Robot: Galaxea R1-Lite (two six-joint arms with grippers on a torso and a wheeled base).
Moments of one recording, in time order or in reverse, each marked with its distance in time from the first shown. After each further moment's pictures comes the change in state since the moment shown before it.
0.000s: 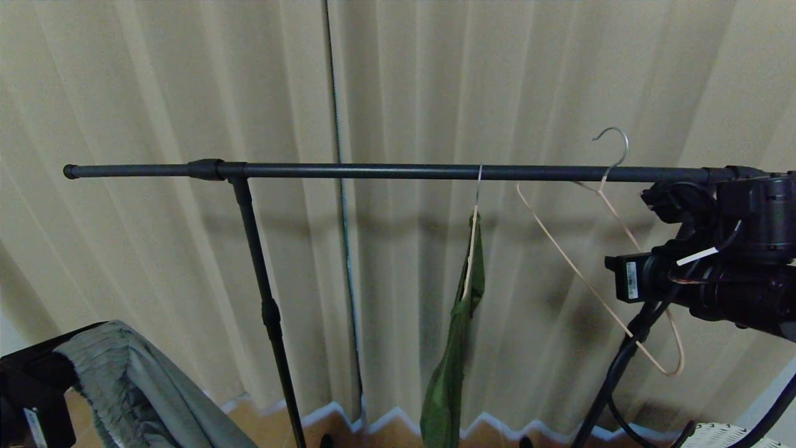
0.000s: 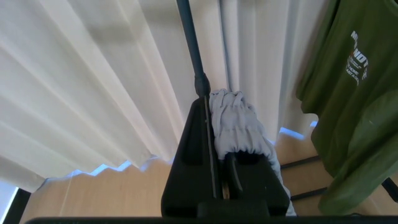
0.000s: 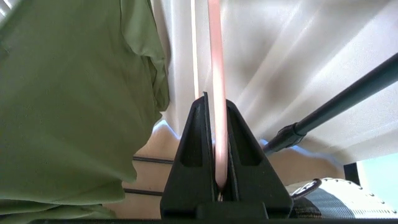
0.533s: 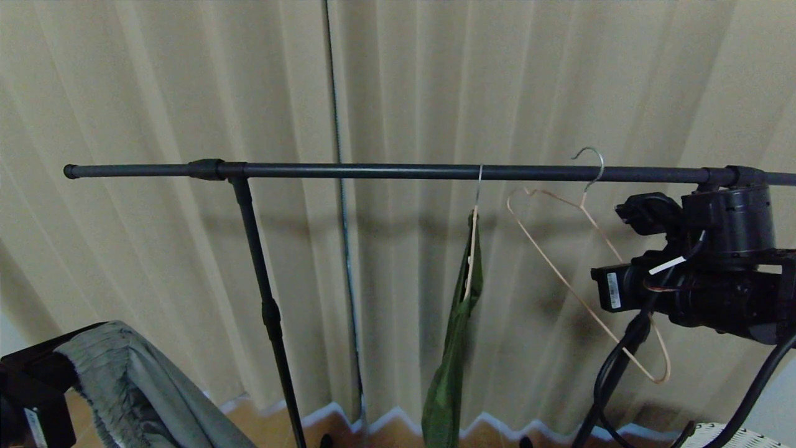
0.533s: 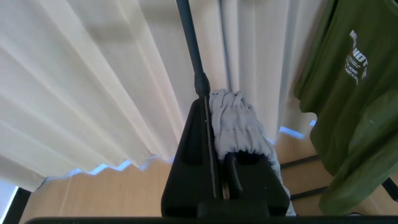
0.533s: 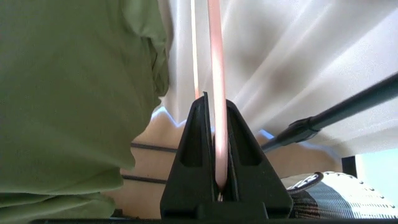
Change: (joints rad) left arm 0.000 0.001 -0.003 0.006 0.000 0.001; right arm 0.016 0.062 -0.003 0.006 -0.006 -0.003
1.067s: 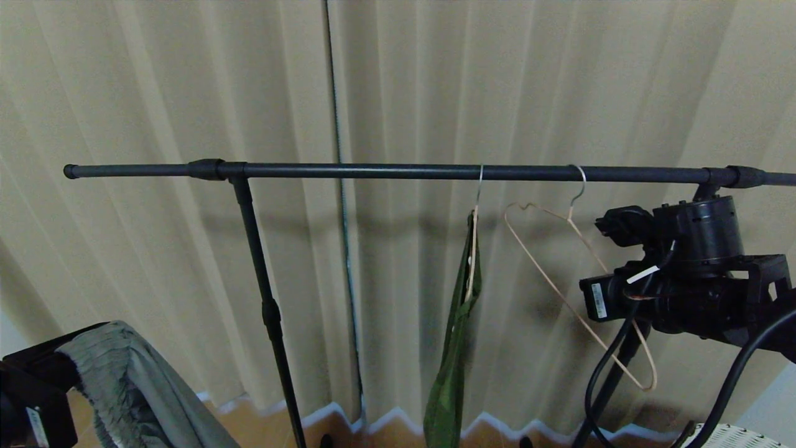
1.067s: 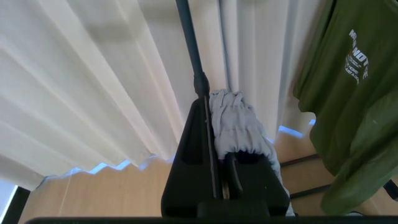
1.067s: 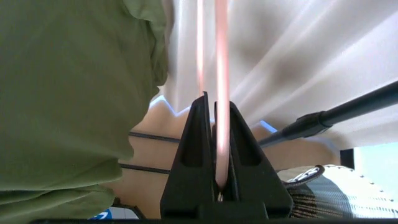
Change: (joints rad) left arm -0.001 0.004 -0.002 0.001 -0.001 -0.003; right arm 0.021 0.058 -0.004 0.012 -0.003 -0.004
